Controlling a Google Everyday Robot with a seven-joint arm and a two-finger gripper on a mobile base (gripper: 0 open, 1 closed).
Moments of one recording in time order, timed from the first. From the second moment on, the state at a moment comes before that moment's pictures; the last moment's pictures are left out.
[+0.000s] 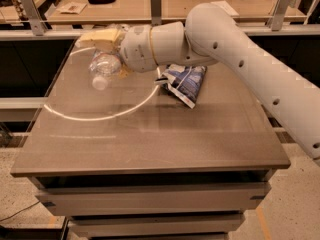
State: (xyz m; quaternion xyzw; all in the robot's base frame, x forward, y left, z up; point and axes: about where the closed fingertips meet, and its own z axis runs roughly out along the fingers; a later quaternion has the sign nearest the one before) arm 0.576 0.143 0.961 -0.78 0.02 -0.07 0.62
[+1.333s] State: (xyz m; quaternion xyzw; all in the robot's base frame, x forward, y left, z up) arm 0.604 0.133 0.949 -0.75 -0.22 -0.36 0.51
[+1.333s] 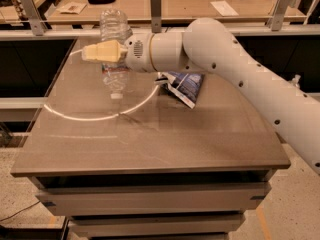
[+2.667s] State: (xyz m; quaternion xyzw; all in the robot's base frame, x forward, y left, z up) arm 0.592 0.141 0.942 -0.73 -0.30 -0.41 0.46
